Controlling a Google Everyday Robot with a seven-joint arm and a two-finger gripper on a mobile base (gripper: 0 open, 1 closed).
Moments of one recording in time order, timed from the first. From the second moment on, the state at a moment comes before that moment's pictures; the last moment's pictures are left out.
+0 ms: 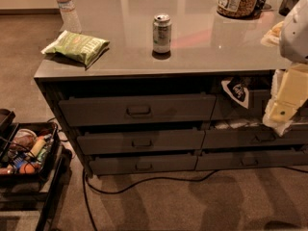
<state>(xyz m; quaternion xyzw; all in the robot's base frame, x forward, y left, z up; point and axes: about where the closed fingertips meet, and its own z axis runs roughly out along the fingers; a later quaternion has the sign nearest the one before) 0.438 -0.217 0.976 -0.60 0.78 -0.03 0.16</state>
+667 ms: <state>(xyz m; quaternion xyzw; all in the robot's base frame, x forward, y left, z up) 0.439 -0.215 0.976 -0.60 0.78 -0.03 0.17</state>
